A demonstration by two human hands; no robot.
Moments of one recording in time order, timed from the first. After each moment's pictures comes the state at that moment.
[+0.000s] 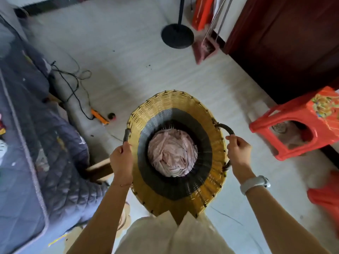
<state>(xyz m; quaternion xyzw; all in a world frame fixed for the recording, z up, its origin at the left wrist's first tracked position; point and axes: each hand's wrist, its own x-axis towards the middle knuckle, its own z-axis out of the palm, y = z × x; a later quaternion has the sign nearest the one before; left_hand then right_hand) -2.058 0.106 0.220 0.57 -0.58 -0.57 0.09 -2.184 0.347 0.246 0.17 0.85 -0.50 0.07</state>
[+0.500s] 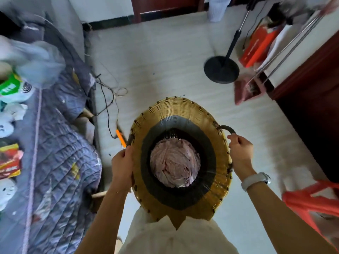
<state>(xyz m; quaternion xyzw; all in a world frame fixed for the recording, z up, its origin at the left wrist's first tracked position) -2.255 -0.030 0.238 0.60 -0.53 -0.57 0.18 -2.464 0.161 0.251 0.04 0.85 -0.50 0.15</state>
